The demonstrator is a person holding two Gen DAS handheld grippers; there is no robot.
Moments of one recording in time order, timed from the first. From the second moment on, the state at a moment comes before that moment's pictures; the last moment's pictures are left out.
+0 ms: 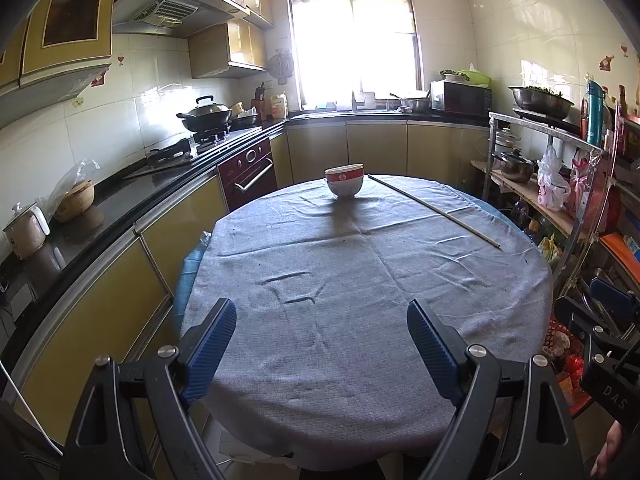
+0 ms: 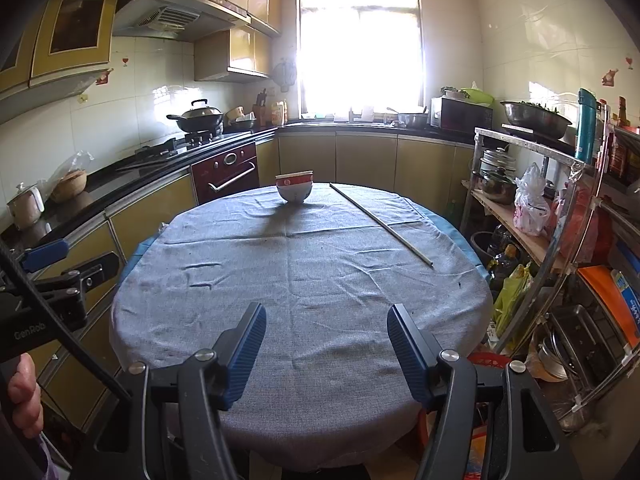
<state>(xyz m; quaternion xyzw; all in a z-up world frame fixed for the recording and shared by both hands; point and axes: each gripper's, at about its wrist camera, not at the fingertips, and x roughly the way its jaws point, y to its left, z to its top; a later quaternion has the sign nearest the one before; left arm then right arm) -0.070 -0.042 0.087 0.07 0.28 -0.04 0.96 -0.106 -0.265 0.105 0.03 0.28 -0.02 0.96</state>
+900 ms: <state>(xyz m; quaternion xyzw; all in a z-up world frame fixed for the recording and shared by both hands) -0.067 -0.038 0.087 0.07 0.28 -0.03 0.96 -0.098 -0.264 0.103 0.03 0.29 -0.02 0.96</state>
